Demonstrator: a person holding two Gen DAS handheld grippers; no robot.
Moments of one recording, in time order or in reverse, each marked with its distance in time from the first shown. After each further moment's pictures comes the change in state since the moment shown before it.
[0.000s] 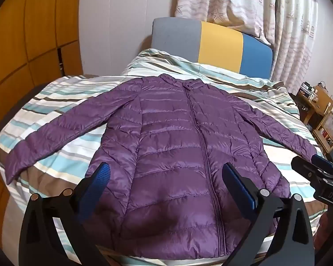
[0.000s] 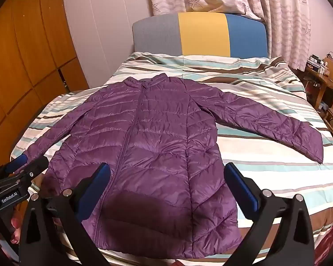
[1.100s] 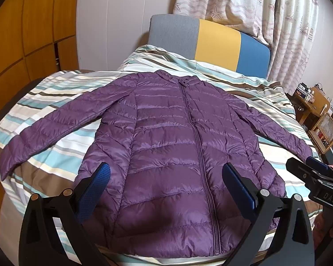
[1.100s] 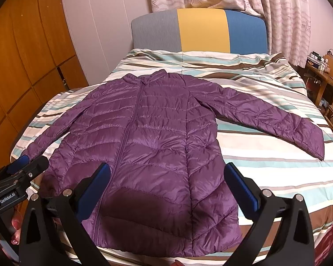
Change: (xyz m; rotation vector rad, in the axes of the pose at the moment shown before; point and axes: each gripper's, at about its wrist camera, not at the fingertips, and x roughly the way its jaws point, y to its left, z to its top) left arm 0.002 0.000 -0.004 -0.018 0.009 -0.031; right arm 0.002 -0.006 -0.003 0.007 0.023 0.005
